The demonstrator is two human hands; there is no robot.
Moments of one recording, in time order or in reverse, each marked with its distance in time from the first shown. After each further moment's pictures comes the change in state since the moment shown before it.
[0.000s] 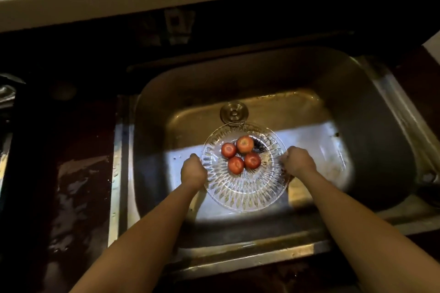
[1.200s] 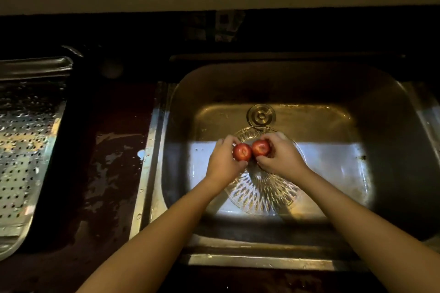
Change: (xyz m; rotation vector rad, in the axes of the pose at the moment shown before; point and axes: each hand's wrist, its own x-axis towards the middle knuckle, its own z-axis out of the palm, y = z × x) left_hand -0.050 0.032 -0.041 -0.350 0.116 0.261; right_hand -0.055 -0.096 -0.019 0.173 -0.057 -0.620
